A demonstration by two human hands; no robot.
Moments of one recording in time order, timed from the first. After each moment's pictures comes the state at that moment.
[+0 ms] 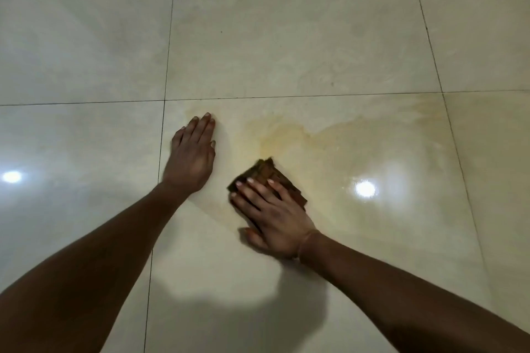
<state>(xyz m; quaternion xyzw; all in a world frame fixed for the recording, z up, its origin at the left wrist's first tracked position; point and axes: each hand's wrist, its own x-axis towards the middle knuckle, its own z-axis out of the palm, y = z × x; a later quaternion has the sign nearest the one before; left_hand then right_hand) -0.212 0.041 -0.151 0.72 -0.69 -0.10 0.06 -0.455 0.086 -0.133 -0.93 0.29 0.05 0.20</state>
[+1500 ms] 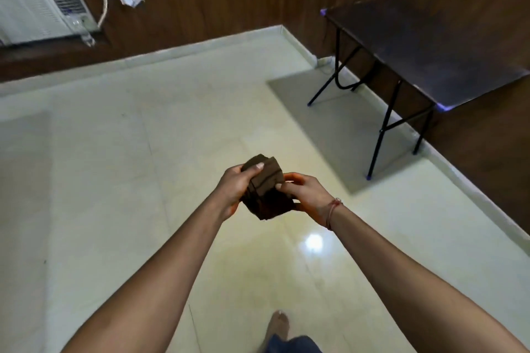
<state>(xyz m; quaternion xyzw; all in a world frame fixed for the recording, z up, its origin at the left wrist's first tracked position) -0.438 -0.043 0.729 0.53 -0.38 -0.70 0.30 -0.615 0.006 0.731 -0.36 0.60 -0.34 0.63</state>
